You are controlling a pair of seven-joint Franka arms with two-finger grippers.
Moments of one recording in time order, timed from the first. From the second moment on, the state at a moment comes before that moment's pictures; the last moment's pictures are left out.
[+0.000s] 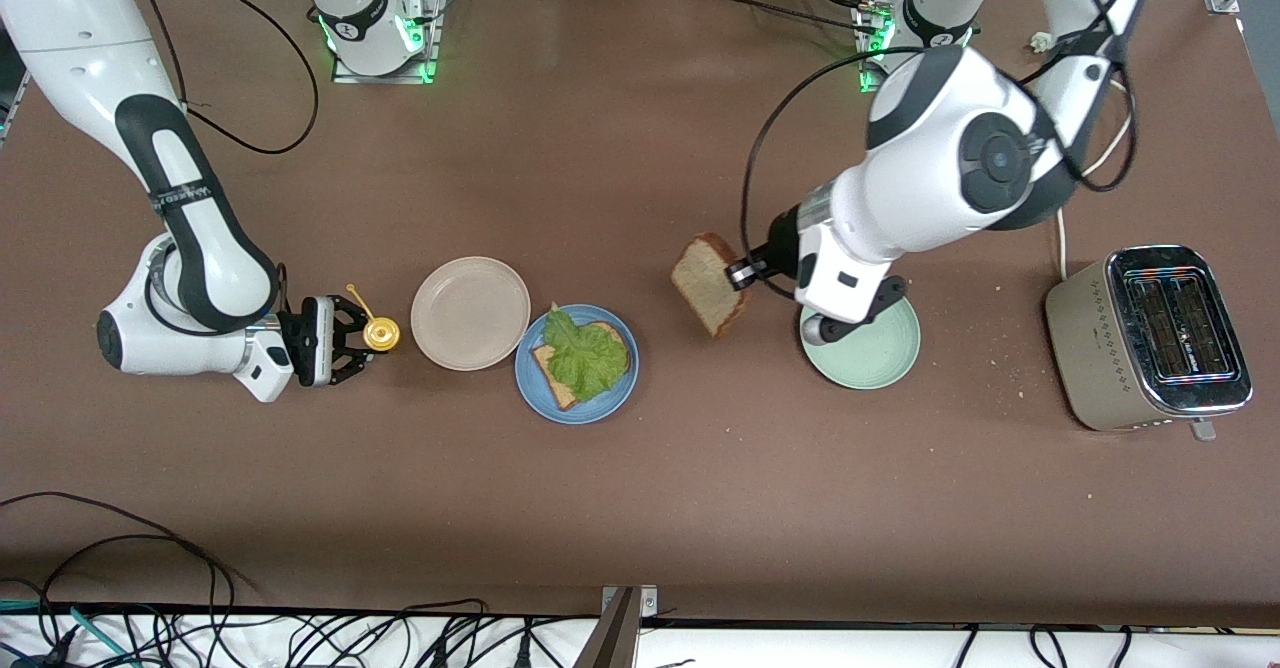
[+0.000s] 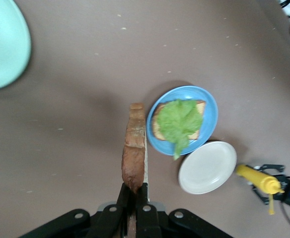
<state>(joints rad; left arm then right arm) -0.11 0.47 -0.45 -1.39 -0.25 1.92 -1.01 -0.22 0.72 0.22 -1.69 0.46 2.07 -1.79</state>
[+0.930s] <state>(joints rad) -0.27 0.64 -0.45 -1.39 -0.25 2.44 -1.13 -0.33 0.82 0.23 -1.65 0.60 1.94 -1.94</state>
